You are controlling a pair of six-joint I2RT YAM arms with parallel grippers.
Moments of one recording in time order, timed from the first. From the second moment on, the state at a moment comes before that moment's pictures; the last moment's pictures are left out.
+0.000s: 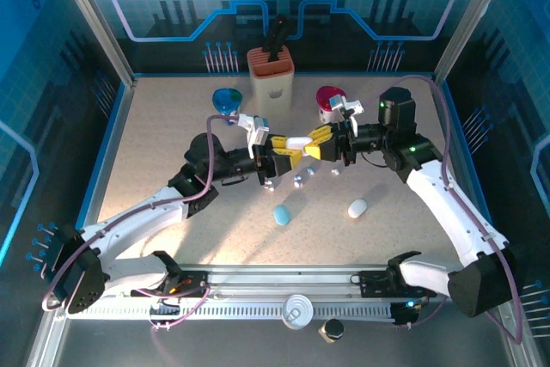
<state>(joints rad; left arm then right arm) -0.68 1.18 0.80 0.53 0.62 -0.41 0.32 1.19 1.11 -0.27 -1.24 0.02</state>
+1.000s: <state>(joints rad) -0.68 1.09 0.70 0.44 0.55 -0.21 0.29 1.11 1.07 -0.24 -0.62 0.35</state>
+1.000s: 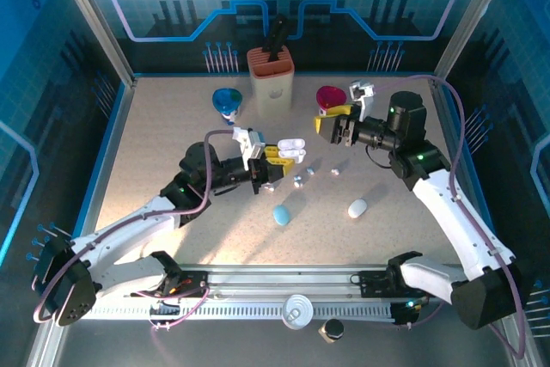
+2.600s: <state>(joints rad) -0.39 0.86 0.38 0.49 0.57 -0.24 0.65 2.05 1.40 -0.58 -0.50 0.62</state>
